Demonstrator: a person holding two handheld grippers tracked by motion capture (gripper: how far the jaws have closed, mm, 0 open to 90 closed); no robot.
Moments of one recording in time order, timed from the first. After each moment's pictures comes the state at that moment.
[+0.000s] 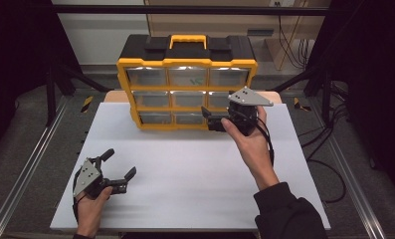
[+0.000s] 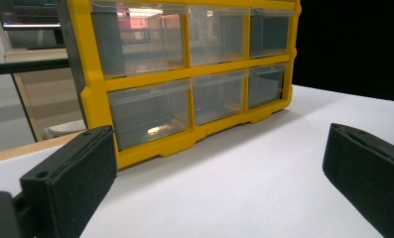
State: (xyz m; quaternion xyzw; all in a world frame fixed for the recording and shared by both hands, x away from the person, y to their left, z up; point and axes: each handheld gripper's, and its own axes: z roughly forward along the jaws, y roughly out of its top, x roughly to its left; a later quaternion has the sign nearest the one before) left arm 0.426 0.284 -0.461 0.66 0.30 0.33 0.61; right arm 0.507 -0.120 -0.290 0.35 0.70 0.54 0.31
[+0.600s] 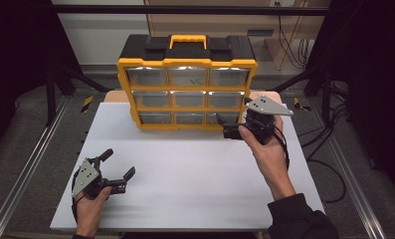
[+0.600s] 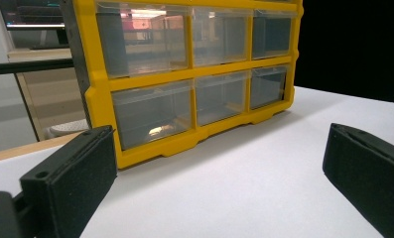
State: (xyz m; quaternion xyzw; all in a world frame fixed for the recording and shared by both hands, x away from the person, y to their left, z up) left arm 0.425 0.286 -0.461 0.65 0.30 0.33 0.61; right arm 0.486 -0.155 -0.295 0.36 0.69 0.54 0.32
